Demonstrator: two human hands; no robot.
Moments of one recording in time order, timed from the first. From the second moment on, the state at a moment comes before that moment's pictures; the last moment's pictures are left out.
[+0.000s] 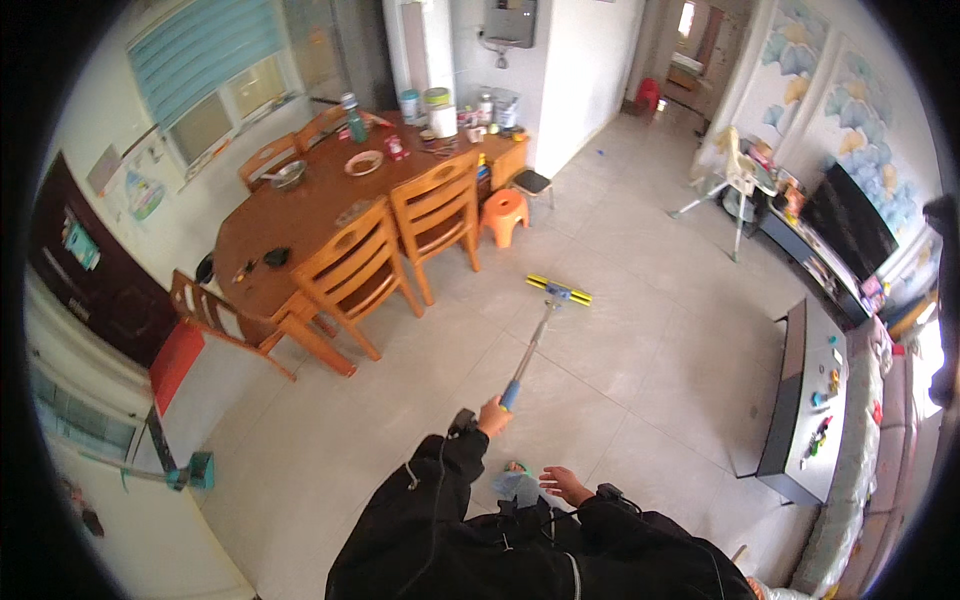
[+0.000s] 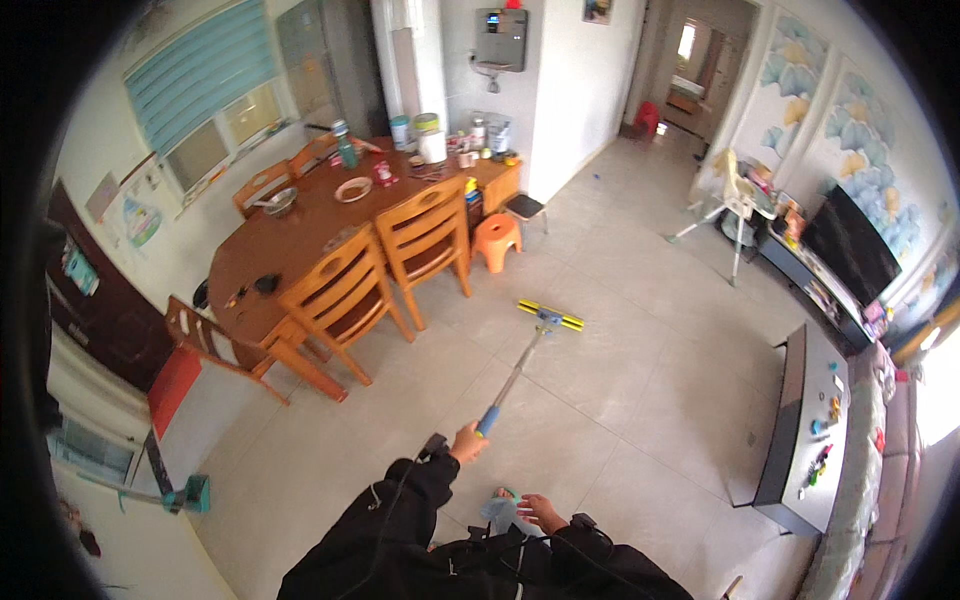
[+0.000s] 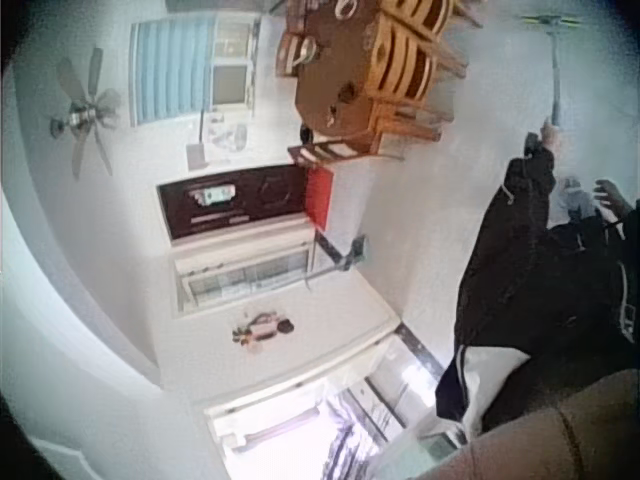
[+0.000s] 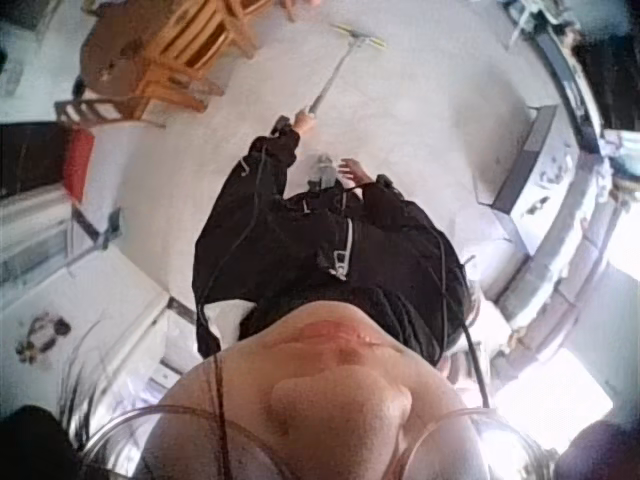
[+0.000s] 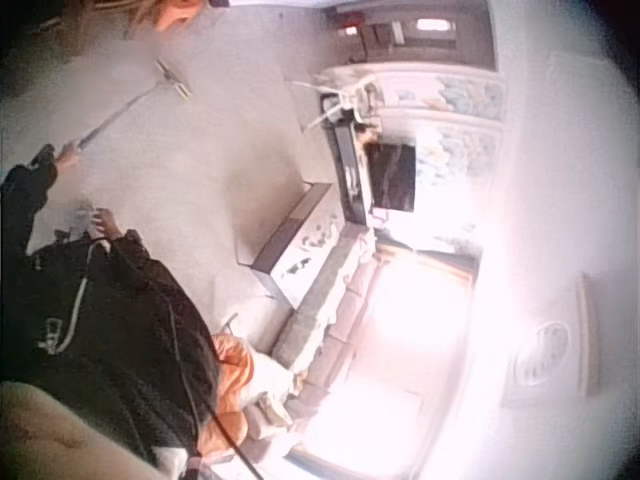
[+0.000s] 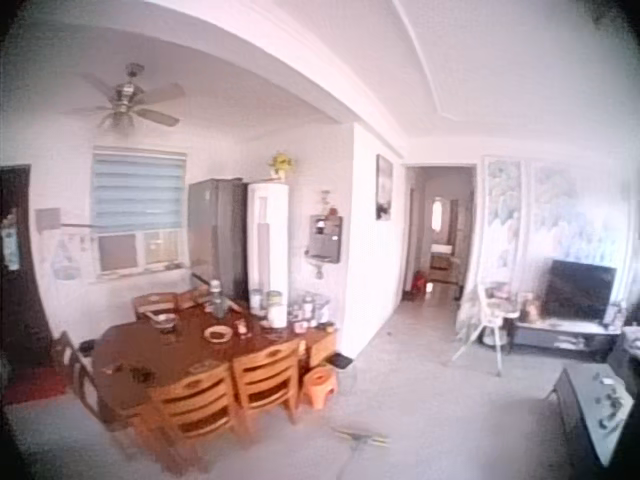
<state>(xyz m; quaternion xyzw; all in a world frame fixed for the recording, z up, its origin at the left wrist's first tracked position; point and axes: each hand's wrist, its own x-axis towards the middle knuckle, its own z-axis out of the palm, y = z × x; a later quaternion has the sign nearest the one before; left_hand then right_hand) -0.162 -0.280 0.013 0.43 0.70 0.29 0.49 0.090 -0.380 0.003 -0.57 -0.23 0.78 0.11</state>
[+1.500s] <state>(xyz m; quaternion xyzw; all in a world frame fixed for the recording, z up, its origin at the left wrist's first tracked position) -0.380 -0.439 0.019 0.55 0.71 0.24 0.36 -0.140 -0.289 -0.038 -0.39 -0.35 0.85 -0.09</state>
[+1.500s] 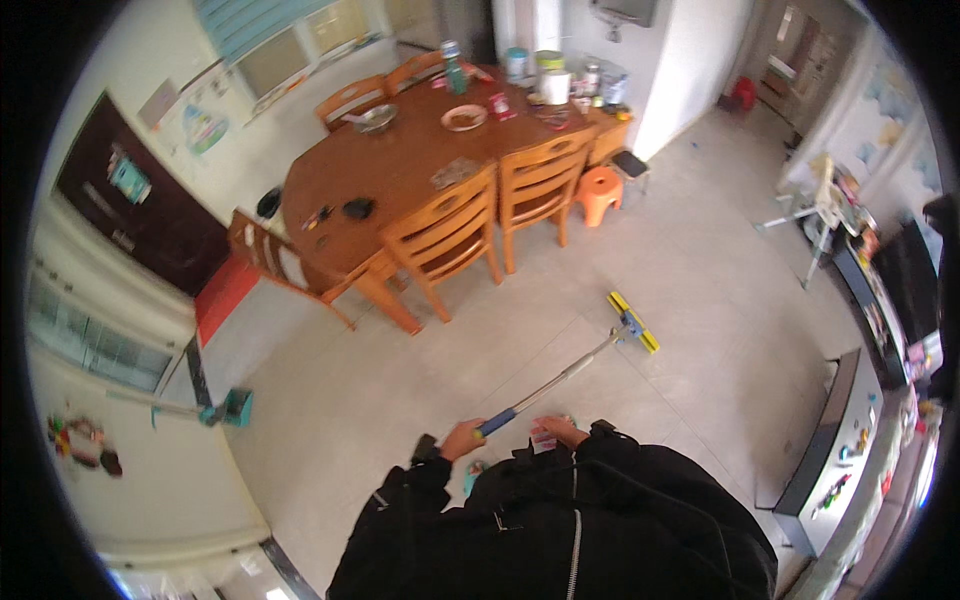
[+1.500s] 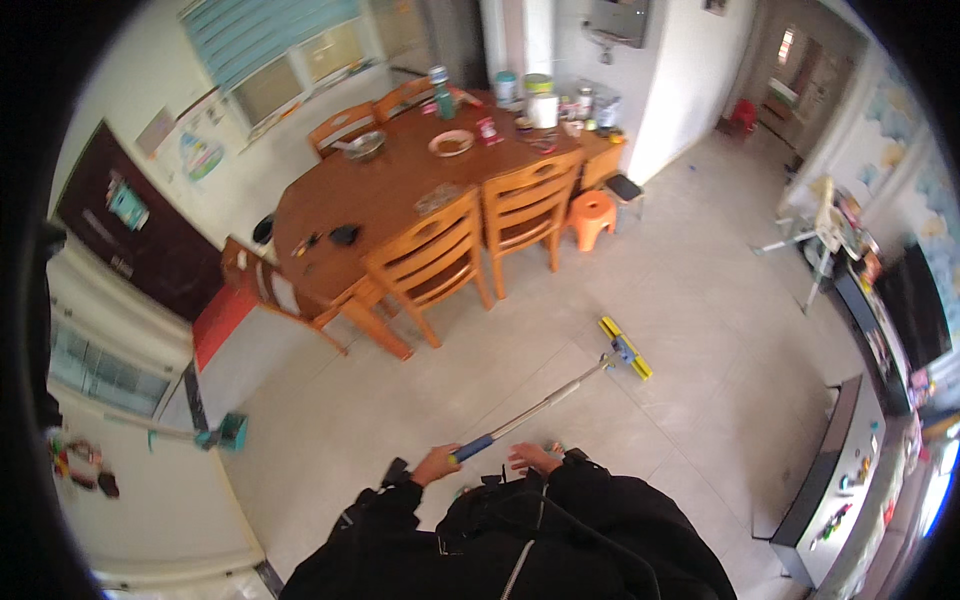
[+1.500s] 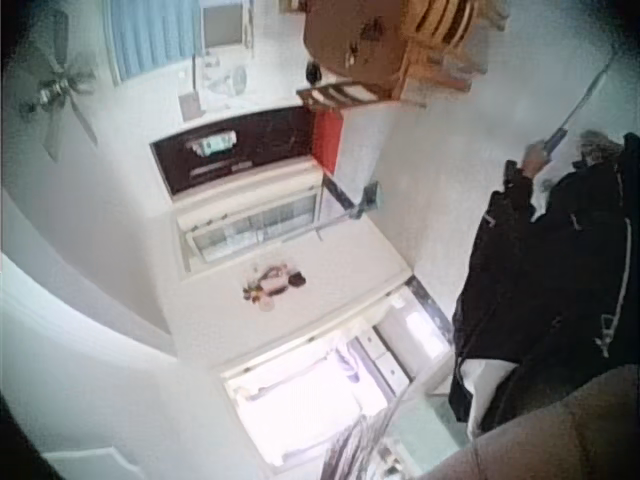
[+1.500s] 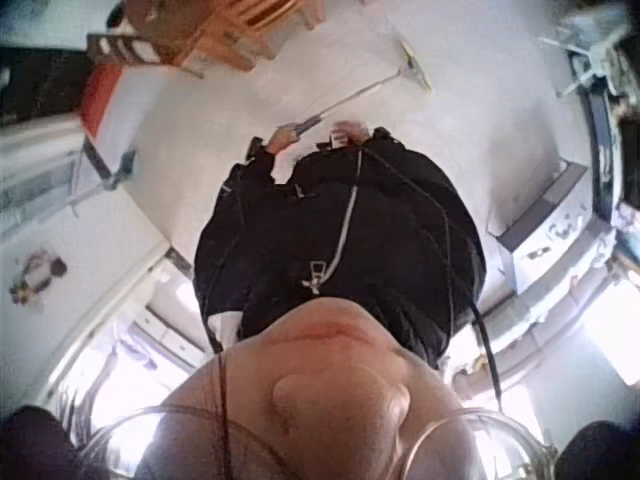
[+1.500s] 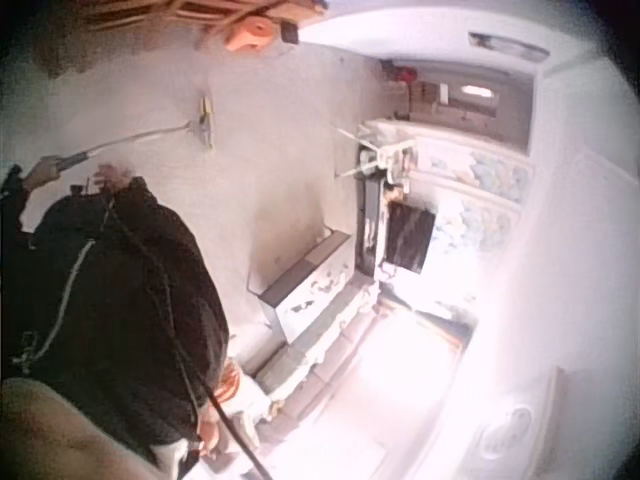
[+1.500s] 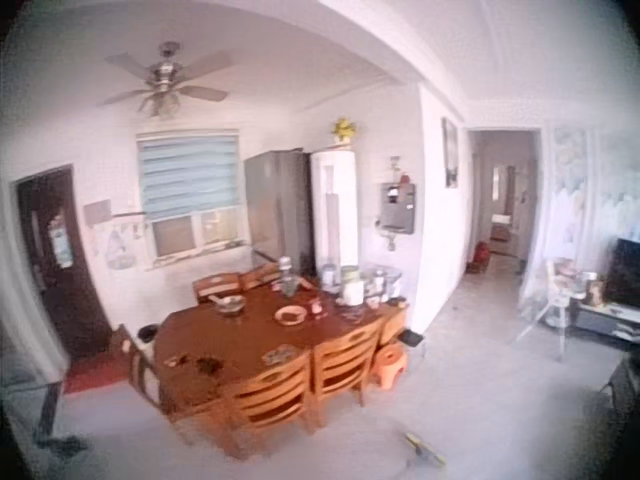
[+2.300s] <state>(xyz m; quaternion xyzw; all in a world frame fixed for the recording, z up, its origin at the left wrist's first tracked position) -0.384 -0.376 0.063 0.47 0.66 0.17 0.55 -0.153 -0.252 -0.039 -0.54 -0.33 0.77 -0.05</state>
